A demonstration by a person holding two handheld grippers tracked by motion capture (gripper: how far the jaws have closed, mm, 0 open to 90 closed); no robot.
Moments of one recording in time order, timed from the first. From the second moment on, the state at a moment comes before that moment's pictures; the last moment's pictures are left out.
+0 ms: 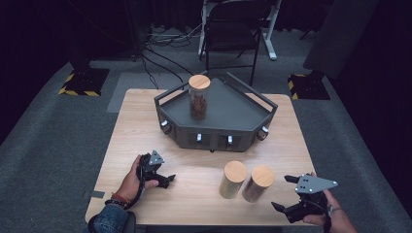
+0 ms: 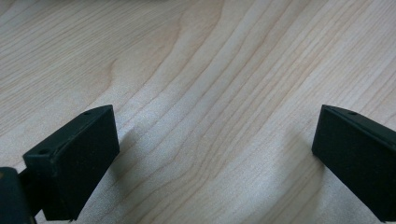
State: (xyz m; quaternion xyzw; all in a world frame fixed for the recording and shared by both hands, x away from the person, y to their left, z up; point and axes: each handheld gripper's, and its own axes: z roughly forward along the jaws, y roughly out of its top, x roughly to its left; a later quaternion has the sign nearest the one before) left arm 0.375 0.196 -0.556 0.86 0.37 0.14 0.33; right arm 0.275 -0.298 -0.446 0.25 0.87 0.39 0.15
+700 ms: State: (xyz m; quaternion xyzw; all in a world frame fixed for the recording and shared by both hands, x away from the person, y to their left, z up) left arm 0.375 0.196 -0.556 0.86 0.37 0.15 0.33; right arm 0.285 -0.275 -0.426 0.22 0.88 0.39 0.15
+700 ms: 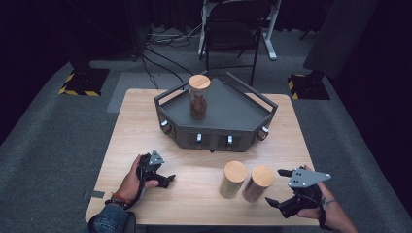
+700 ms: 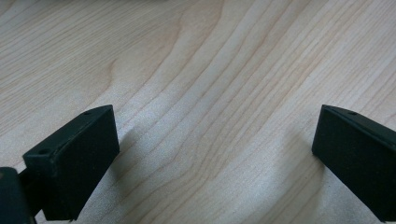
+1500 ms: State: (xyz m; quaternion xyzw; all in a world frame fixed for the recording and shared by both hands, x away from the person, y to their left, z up) left arm 0.375 0.196 -0.556 0.86 0.37 0.14 0.33; right arm 0.310 -0.221 -0.407 0.17 0.90 0.38 0.12
